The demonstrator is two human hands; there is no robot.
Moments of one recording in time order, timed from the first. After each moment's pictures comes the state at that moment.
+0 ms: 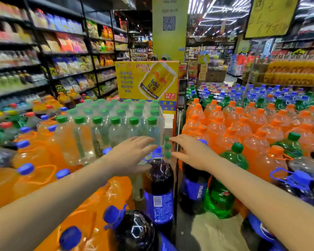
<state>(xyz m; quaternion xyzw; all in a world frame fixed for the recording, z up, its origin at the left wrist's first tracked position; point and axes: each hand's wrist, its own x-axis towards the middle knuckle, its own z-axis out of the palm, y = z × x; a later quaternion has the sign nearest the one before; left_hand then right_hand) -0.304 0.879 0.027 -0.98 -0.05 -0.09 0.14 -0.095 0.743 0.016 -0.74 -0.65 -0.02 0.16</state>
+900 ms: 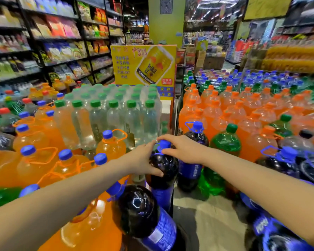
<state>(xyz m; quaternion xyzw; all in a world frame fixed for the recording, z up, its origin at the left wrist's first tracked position) -0.288 0.835 -0.026 -0.95 -0.23 0.01 -0.20 -0.138 0.722 0.007 -0.70 -0.68 0.10 0.20</state>
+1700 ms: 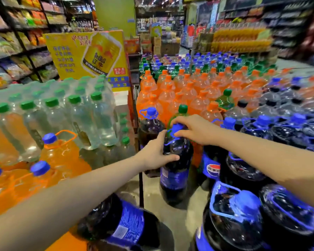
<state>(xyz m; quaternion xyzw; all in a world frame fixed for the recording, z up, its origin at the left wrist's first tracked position) -0.183 0.732 -0.045 -0.93 -0.11 -0.05 -0.34 -0.057 0.600 0.017 -0.80 -0.57 0.04 0.20</state>
